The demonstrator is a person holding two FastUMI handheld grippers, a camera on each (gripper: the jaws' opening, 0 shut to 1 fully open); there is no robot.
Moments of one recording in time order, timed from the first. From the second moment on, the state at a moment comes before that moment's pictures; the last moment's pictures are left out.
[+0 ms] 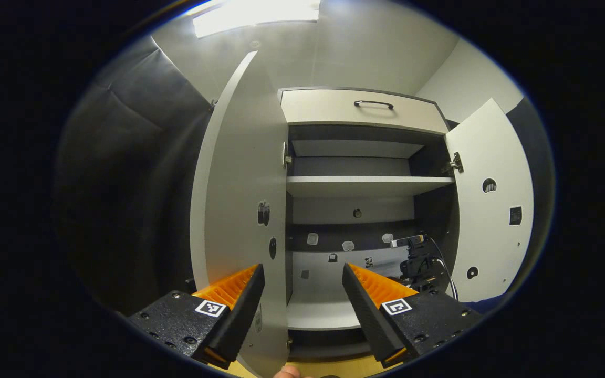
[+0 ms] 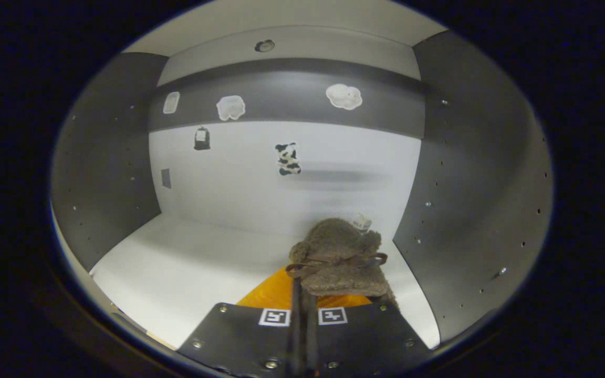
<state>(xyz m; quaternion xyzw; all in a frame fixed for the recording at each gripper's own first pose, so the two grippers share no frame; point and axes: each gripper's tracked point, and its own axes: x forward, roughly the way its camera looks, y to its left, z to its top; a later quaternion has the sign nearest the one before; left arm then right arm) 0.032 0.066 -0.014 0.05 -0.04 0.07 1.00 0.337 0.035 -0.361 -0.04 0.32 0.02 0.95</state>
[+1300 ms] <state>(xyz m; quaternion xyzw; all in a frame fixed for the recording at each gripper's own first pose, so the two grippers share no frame) 0.033 0.017 -0.144 0.04 0.10 -0.01 0.99 0.174 0.050 -0.051 0.00 0.09 0.04 0.99</state>
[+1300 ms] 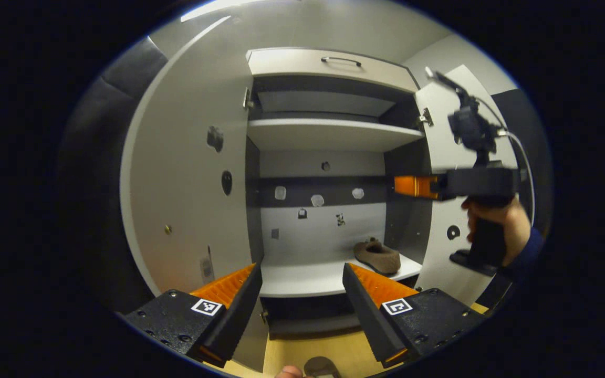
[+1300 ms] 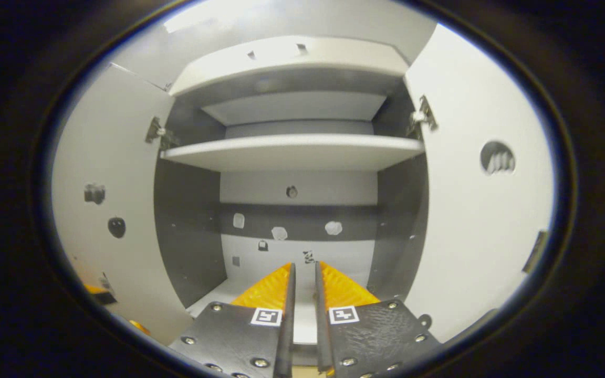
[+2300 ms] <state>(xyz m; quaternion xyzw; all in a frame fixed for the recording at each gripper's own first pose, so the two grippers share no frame) -0.086 0.053 -0.496 0.01 0.55 -0.02 0.83 0.105 0.030 0.054 0.04 0.04 0.03 1.00</state>
